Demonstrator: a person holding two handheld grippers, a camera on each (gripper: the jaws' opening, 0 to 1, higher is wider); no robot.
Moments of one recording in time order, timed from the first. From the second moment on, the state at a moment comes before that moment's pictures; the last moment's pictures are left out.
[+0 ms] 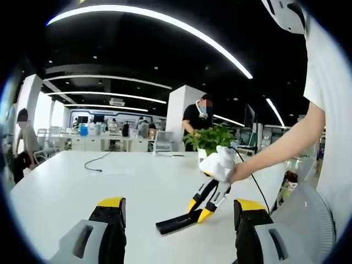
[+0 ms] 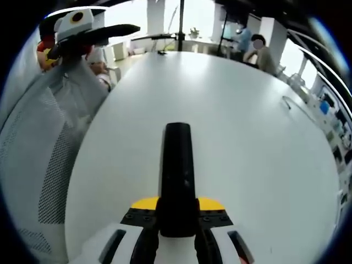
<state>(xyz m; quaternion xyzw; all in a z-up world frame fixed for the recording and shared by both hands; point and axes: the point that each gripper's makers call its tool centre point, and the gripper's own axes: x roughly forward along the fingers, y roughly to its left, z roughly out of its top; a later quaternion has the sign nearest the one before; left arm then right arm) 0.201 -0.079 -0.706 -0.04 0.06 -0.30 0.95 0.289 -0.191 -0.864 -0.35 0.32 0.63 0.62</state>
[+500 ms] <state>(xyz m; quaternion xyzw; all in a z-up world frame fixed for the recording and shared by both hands) 0.201 -0.079 -0.711 -0.03 0.07 -0.29 0.95 0.312 -0.192 -0.864 -0.34 0.33 0.62 0.63</state>
